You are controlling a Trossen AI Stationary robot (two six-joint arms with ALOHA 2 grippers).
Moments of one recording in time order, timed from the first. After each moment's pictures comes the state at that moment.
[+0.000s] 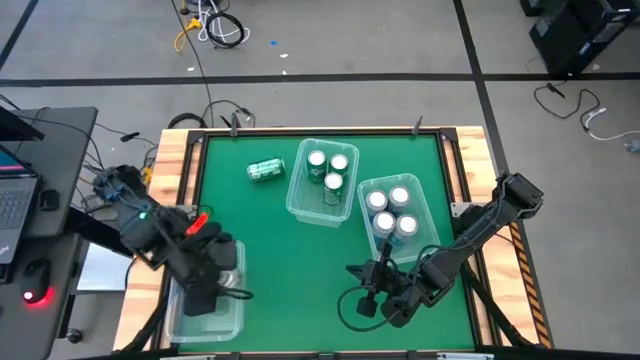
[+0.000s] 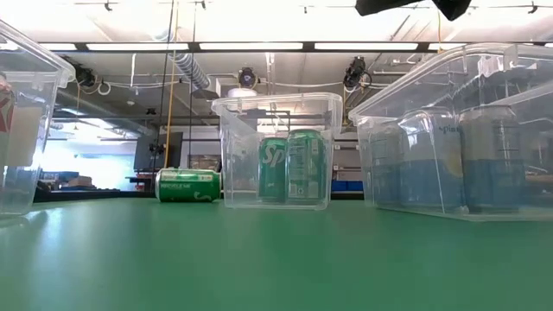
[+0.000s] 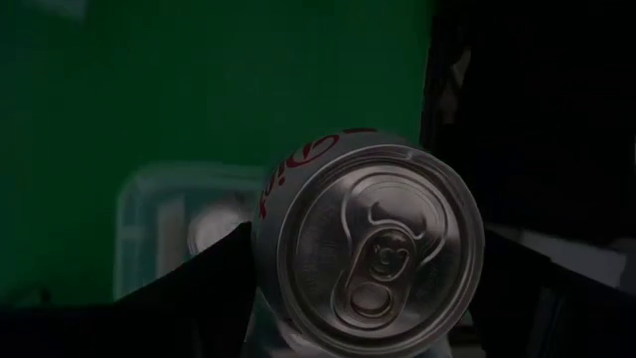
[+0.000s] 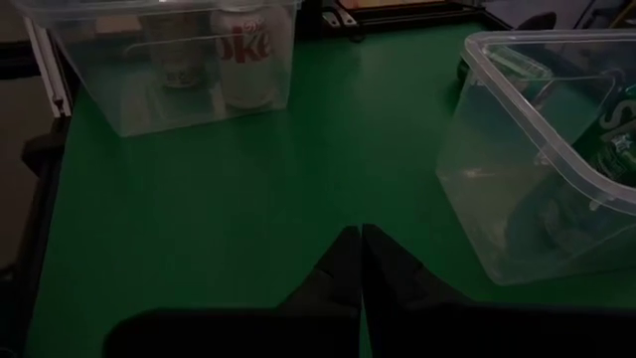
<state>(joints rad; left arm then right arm) -0.72 1.50 1.87 -1.57 -0.07 -0.85 0.69 1.67 1.19 -0.39 0.85 0.72</state>
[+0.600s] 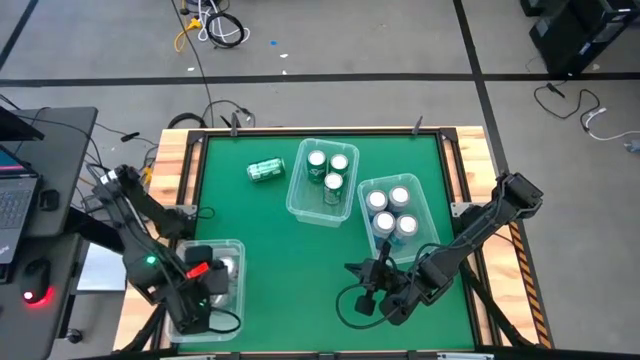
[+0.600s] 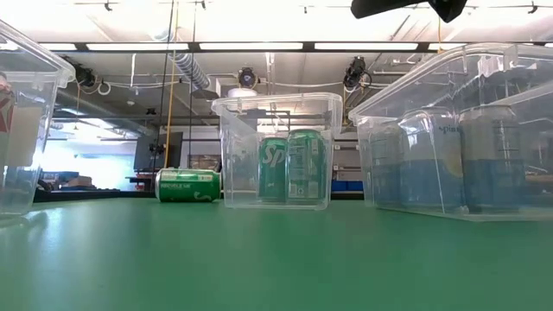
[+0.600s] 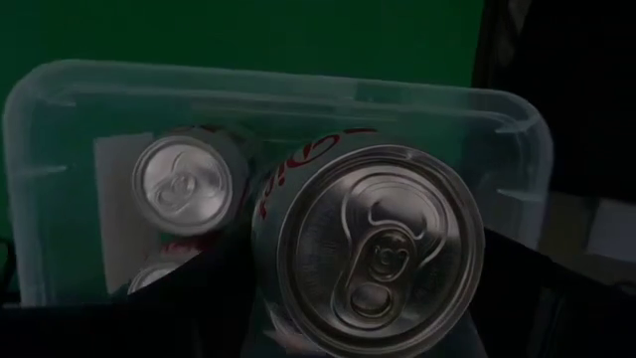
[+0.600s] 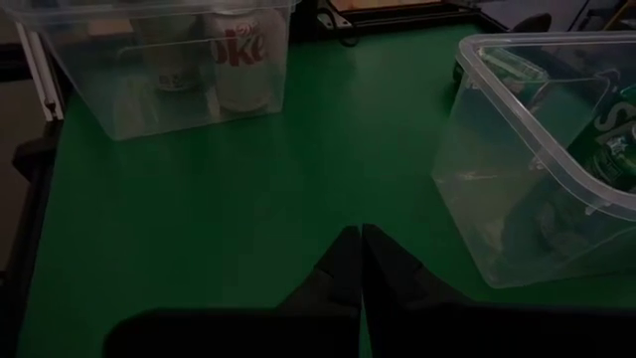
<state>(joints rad) -0.92 1.46 1.52 -1.41 -0.11 -1.02 0.68 1.67 1.19 -0.39 0.85 0.71</state>
